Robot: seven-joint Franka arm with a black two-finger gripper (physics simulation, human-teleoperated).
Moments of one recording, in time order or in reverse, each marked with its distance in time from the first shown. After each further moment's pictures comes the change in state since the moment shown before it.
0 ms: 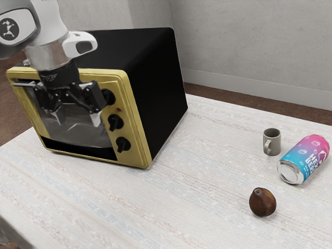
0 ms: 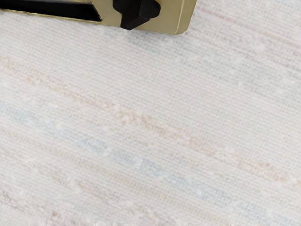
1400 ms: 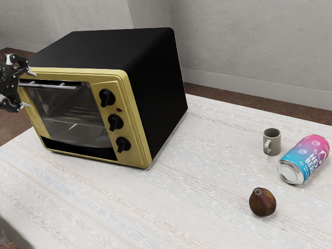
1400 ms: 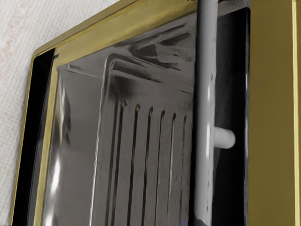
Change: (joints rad) arm 0.329 -0.071 0.171 -0.390 -0.140 1.038 -1.033
